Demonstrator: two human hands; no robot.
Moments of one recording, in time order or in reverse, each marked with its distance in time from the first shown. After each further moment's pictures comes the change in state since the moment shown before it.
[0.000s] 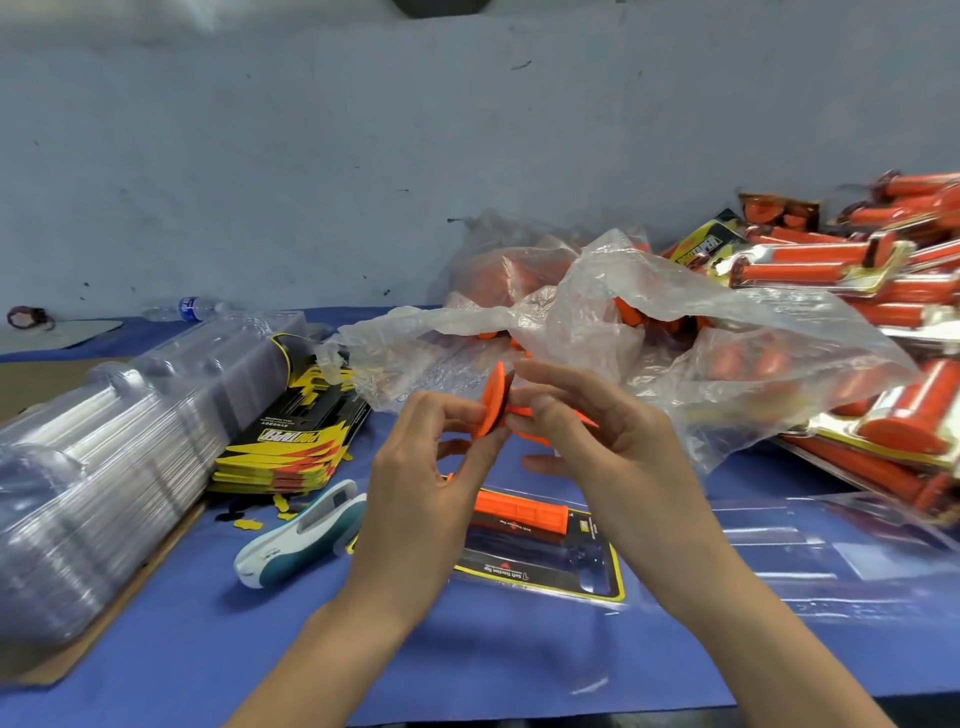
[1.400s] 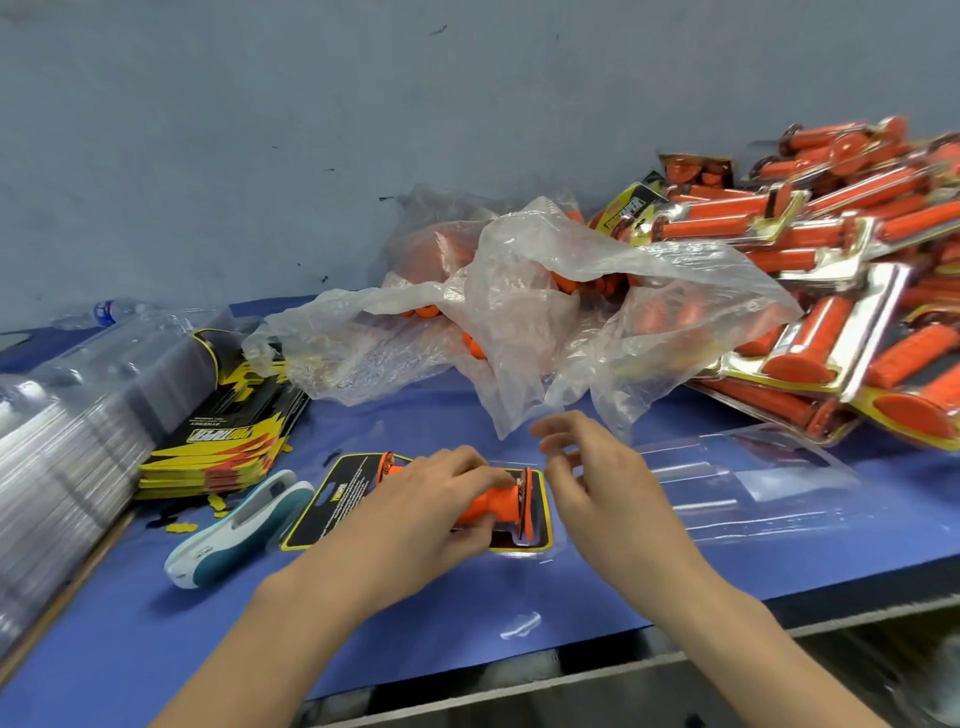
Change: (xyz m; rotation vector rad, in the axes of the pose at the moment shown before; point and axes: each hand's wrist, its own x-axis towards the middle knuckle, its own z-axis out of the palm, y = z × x) left_hand -0.012 -0.026 0.024 0.576 -0.837 0.308; right_hand -0.043 0.050 -0.056 -0.751 0.135 0.135
